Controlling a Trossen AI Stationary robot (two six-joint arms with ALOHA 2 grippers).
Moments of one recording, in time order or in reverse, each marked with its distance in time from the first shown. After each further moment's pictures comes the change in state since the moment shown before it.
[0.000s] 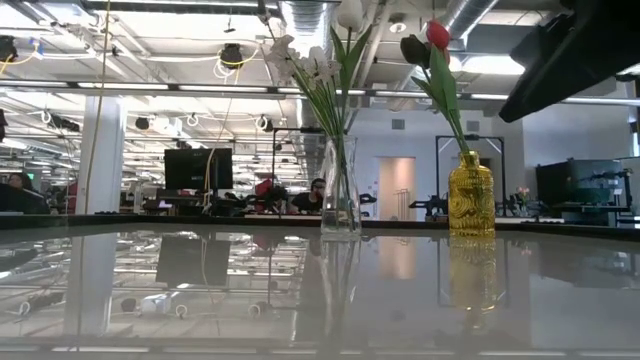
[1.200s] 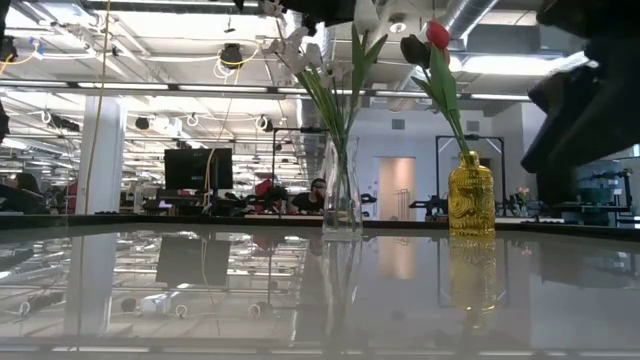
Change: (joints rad) left arm 0.100 0.272 -0.165 0.286 -0.202 -0.025; right arm 0.036 0.000 -0.151 0.188 0.035 -0.036
